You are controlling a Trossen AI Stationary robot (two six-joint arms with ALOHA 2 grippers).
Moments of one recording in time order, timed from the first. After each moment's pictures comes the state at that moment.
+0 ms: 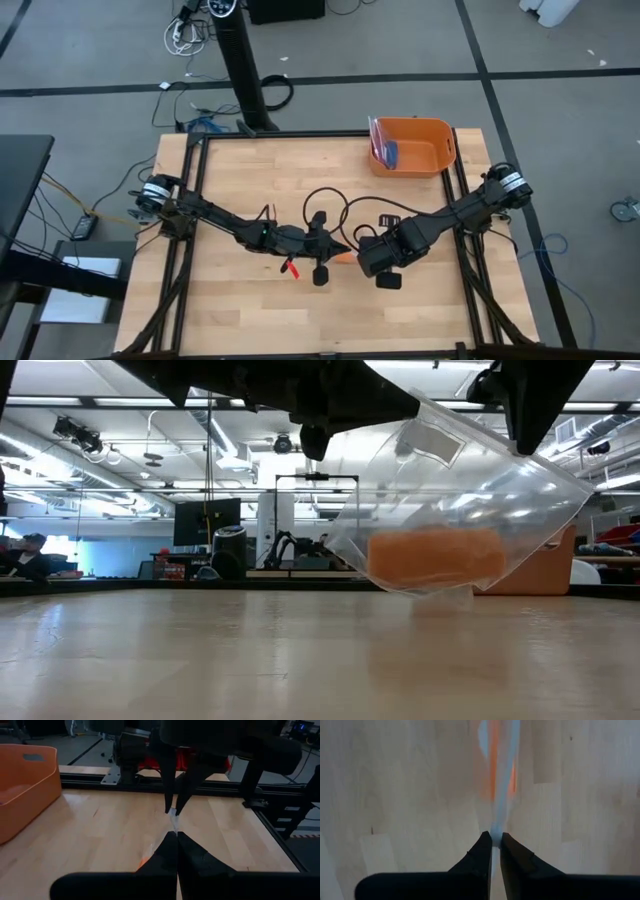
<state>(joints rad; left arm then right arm) -0.27 1.78 1.00 0.58 -0.26 -0.13 0.45 1.69 1.47 -1.24 0.16 0.53</state>
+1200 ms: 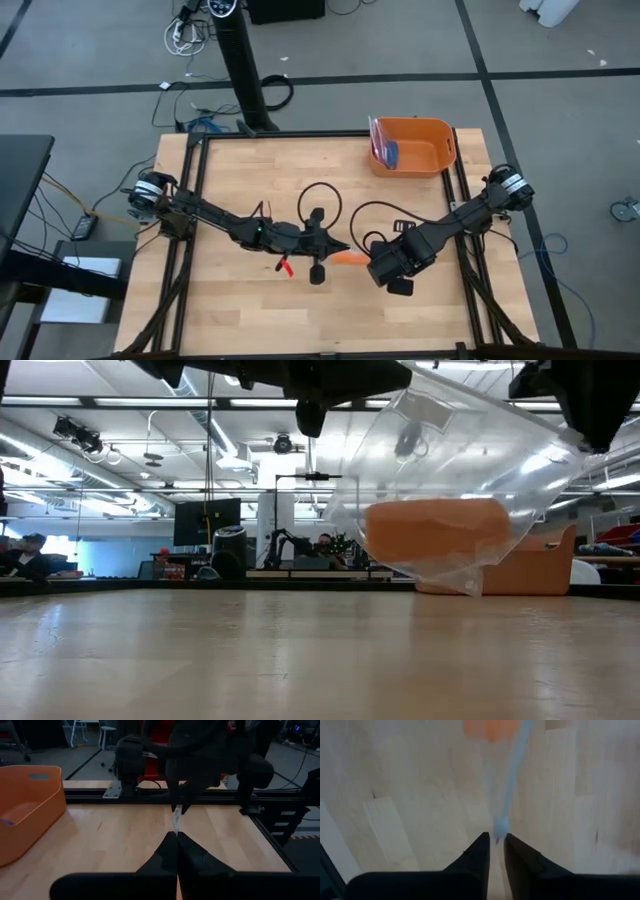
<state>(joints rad) -0.28 1.72 1.00 0.54 -0.27 -0.08 0.51 1.69 1.46 -1.37 0.10 0.68</state>
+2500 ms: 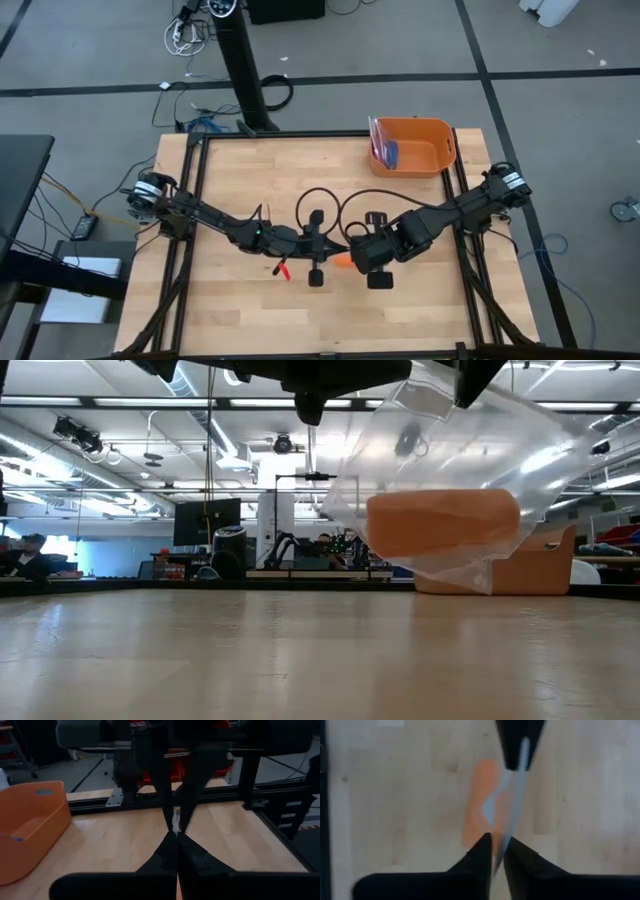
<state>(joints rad) -0.30 1.72 1.00 0.56 -0.29 0.02 0.42 1.70 1.59 -1.15 0.21 0.39</state>
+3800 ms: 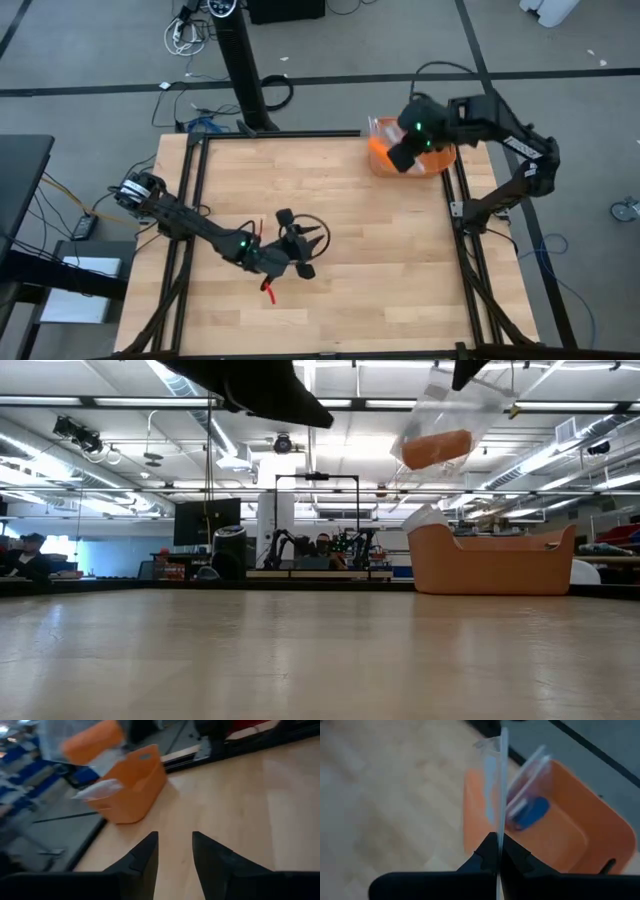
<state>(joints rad) -0.44 1.63 0.94 0.27 -0.94 0.09 -0.21 1.43 1.92 -1.58 0.35 0.54</state>
